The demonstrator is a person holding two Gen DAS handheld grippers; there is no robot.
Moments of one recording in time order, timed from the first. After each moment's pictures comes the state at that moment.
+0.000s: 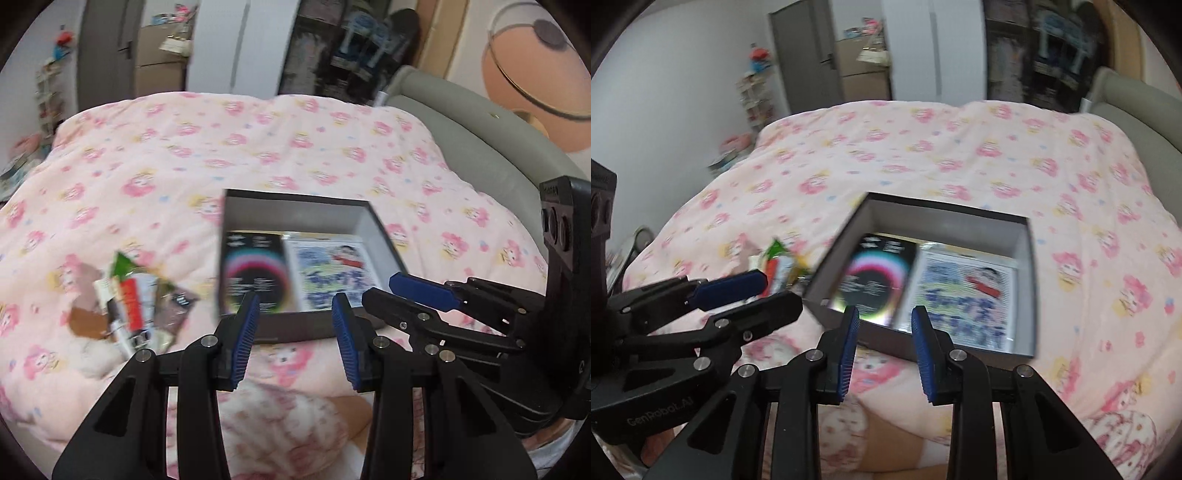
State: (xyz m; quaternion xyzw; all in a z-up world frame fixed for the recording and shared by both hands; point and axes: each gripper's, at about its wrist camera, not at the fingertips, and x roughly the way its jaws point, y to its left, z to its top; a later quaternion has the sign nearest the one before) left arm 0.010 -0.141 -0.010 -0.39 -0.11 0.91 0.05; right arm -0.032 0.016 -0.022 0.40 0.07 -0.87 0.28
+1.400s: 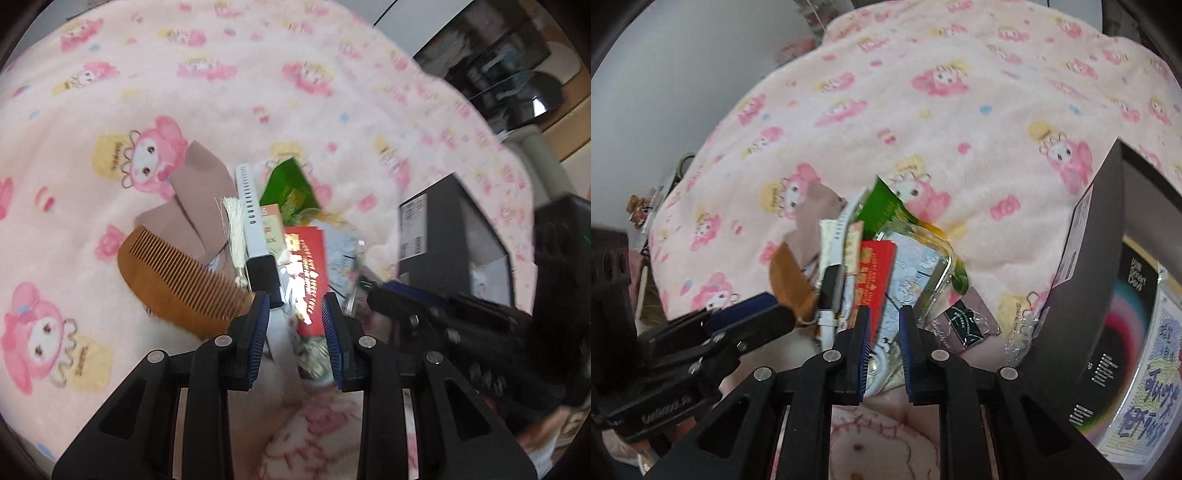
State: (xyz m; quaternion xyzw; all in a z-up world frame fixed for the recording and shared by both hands) left arm -0.059 -0.375 -0.178 -0.50 -0.29 0.81 -0.05; right arm -0.128 -0.228 -0.163 0.56 0.11 -0.72 0.38
